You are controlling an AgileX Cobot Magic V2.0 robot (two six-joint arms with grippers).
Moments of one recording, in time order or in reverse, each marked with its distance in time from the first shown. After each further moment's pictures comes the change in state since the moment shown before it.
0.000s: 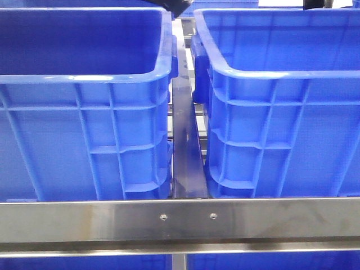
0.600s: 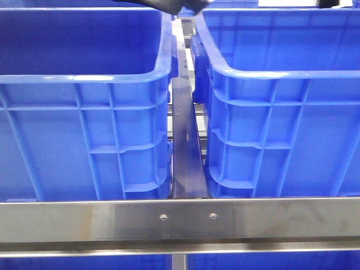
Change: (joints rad) left arm 0.000 0.000 0.000 -0.008 0.009 0.000; right arm -0.116 0.000 0.000 -0.016 0.065 -0.003
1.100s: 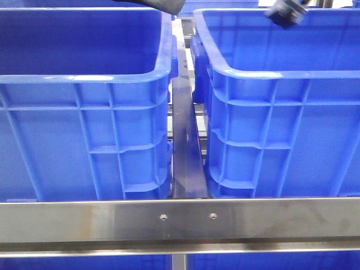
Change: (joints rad) left arm 0.000 0.000 0.000 -0.002 0.002 0.000; right arm -0.256 0.000 0.000 -0.064 -0.103 -0.243
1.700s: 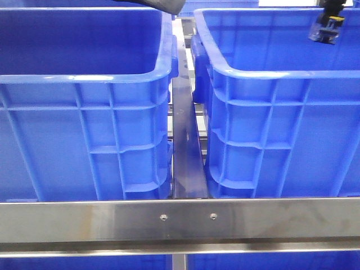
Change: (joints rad) left arm 0.000 0.000 0.000 0.000 0.000 -0.002; right arm 0.001 0.127 -0.056 0.195 -0.225 -0.572
